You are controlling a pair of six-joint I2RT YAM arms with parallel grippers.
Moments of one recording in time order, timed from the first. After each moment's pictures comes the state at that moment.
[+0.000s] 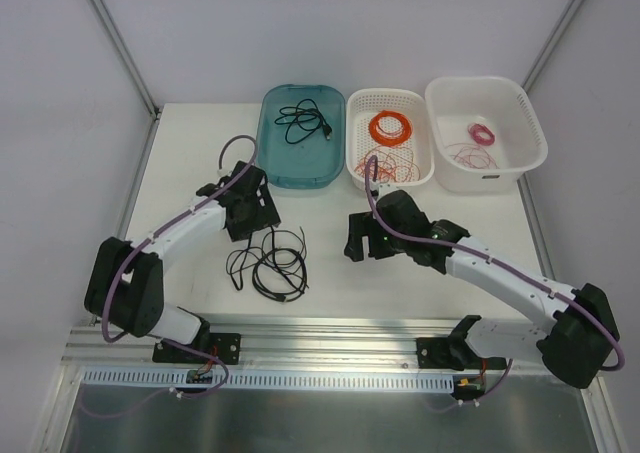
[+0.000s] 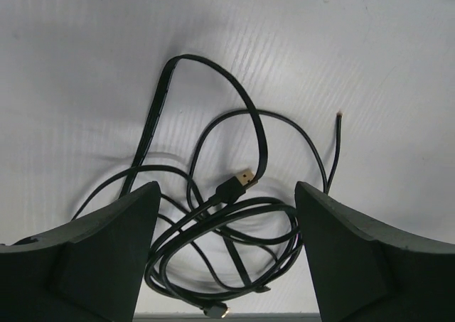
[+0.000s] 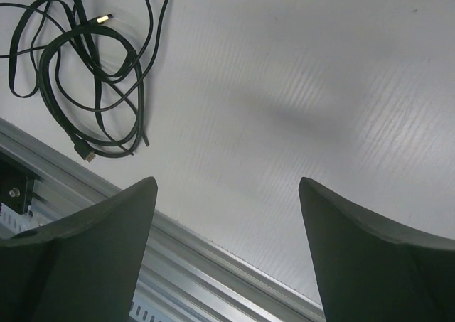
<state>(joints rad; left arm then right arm) -0.41 1.40 0.92 -0.62 -0.09 -0.76 0.79 1.19 0.86 -0.50 -0.01 0.51</state>
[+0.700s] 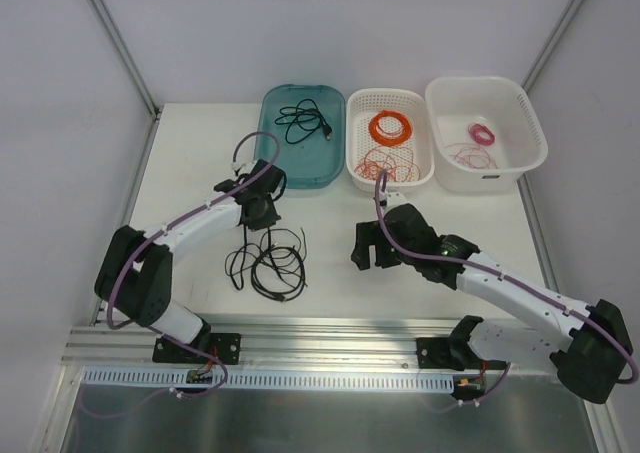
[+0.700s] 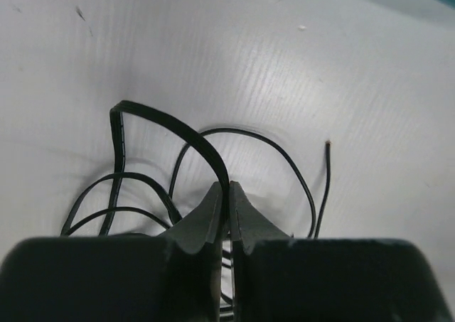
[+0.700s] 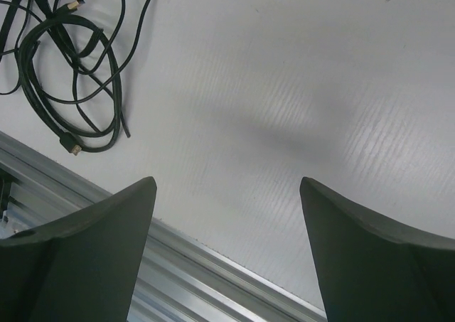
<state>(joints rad) -0.52 1.55 1.02 -0.62 -0.26 -0.82 0.84 1.07 0.75 -0.45 0.09 0.52</state>
